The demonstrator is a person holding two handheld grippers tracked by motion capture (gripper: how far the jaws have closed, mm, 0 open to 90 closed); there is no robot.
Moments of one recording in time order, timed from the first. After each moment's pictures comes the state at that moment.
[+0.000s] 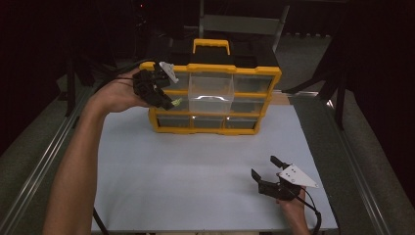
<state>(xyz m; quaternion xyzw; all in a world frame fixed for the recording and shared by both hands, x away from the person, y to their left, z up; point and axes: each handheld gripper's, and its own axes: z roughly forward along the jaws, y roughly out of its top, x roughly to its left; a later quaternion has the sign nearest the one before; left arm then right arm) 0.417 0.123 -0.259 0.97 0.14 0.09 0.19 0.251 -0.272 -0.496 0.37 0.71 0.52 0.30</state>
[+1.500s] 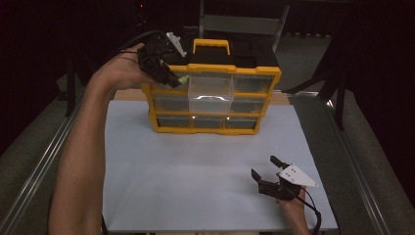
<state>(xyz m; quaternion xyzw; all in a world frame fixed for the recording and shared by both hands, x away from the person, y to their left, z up) 0.434 0.104 -0.204 0.96 0.15 0.13 0.21 0.252 -0.272 -0.496 0.37 0.71 0.52 0.30</state>
